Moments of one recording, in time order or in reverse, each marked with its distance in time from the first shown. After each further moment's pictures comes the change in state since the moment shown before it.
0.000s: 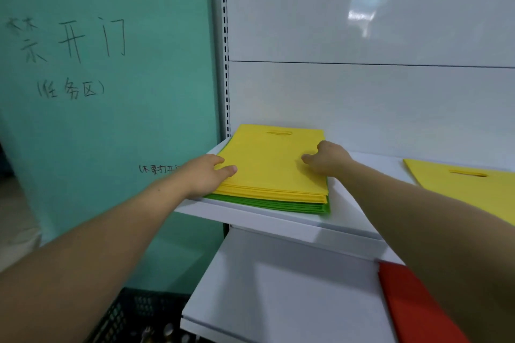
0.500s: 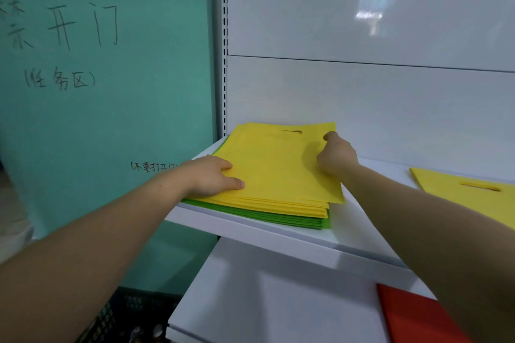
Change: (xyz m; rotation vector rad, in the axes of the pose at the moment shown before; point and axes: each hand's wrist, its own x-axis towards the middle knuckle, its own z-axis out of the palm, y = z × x) left_hand 0.031 0.011 0.004 0.138 -0.143 0.012; right_hand 0.036 0.014 0.004 0.153 0.162 0.031
